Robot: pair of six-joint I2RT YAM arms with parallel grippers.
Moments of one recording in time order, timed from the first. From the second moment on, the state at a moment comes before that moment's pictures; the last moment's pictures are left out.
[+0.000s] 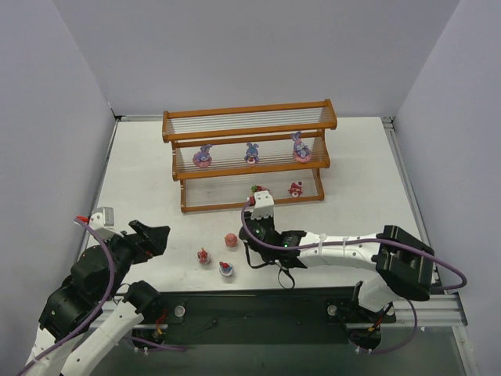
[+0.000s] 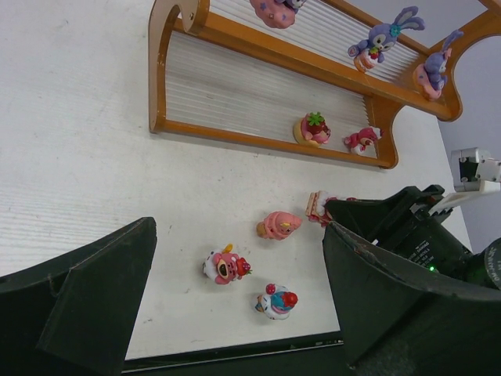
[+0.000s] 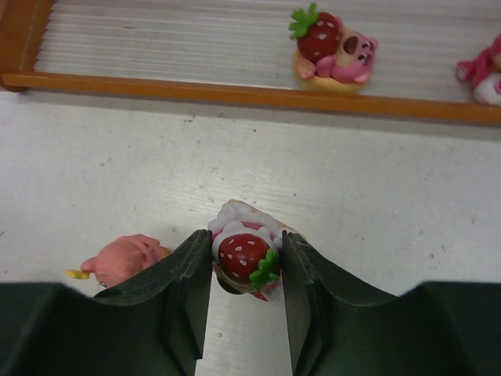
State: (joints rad) left arm -0.64 0.20 0.80 -0.92 -0.41 -0.72; right arm 1.19 1.51 0.79 -0.05 0.79 0.68
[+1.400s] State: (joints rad) left arm -0.66 0.21 0.80 -0.94 -0.45 -0.75; right arm 0.98 1.94 0.92 0.76 0.46 0.04
